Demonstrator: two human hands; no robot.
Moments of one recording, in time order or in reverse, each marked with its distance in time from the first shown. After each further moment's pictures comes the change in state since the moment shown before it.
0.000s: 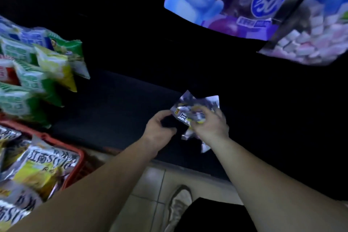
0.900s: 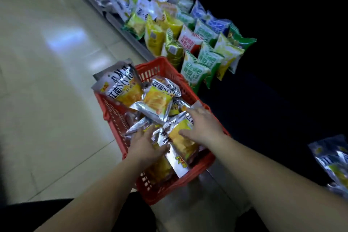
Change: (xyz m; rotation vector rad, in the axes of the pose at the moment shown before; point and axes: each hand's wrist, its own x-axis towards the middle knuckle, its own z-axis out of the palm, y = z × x) left_hand -0.173 -0.180 -0.373 0.562 0.503 -0.407; right_hand -0.166 -0.304 0.249 -0.432 -0.536 -0.905
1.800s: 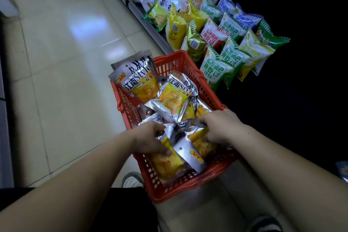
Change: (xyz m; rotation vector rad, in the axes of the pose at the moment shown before) left_hand 0.014 -0.005 -0.054 0.095 -0.250 0.168; right_hand 0.009 -0.018 -0.037 -0.472 -0.203 -0.217
